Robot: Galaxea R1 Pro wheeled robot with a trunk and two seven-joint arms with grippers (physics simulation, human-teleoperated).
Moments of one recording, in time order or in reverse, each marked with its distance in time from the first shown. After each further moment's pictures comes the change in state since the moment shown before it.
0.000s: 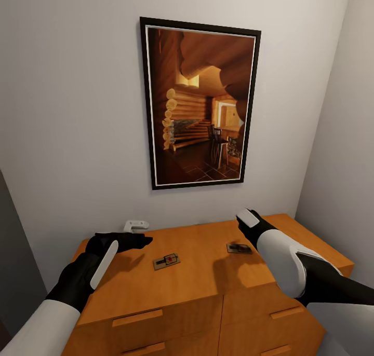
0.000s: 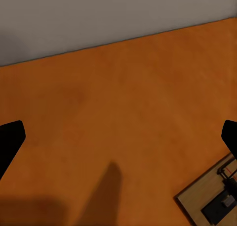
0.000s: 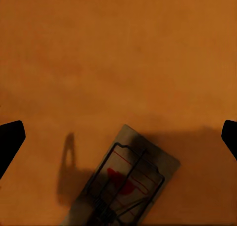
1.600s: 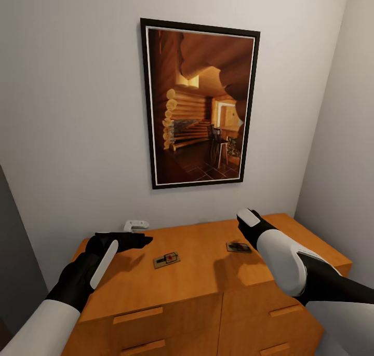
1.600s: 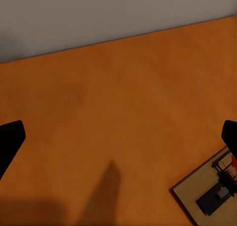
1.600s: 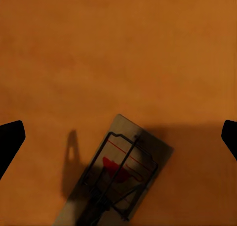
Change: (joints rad) left arm 0.000 0.000 0.001 -0.003 0.002 0.000 -0.001; right arm 0.000 0.003 -0.053 -0.005 0.011 -0.007 0.000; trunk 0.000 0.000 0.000
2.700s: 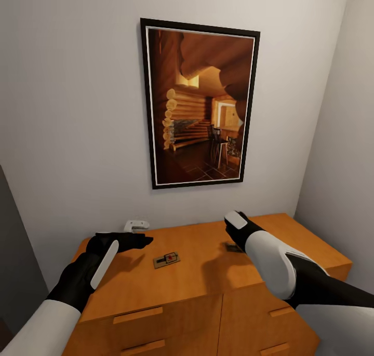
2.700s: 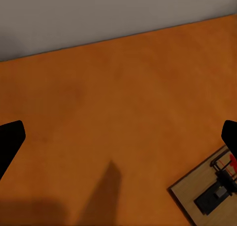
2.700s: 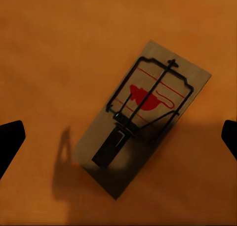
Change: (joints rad) left arm 0.000 -0.003 -0.001 0.001 0.000 0.001 0.001; right arm 0.000 0.075 0.015 0.027 0.014 0.011 0.004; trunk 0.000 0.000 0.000
